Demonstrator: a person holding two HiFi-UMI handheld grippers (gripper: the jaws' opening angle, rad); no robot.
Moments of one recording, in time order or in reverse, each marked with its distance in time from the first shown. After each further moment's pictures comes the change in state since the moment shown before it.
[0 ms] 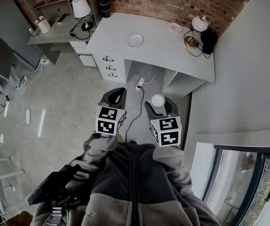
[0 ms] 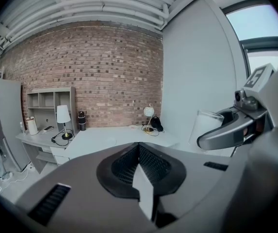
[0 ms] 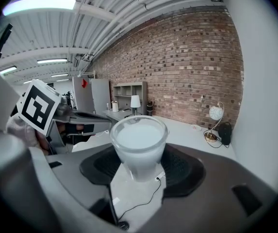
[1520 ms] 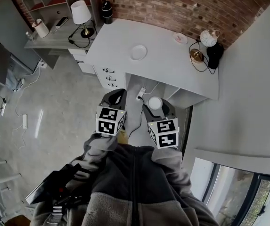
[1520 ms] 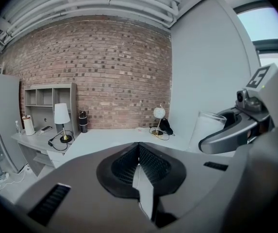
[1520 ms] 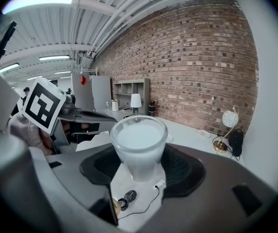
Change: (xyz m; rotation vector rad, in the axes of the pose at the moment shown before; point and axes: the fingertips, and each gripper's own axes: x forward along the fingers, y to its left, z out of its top) left arm 0.100 0.081 0.022 -0.027 -0.006 0.015; right arm 0.117 -0.031 0.045 -0.044 0.015 0.043
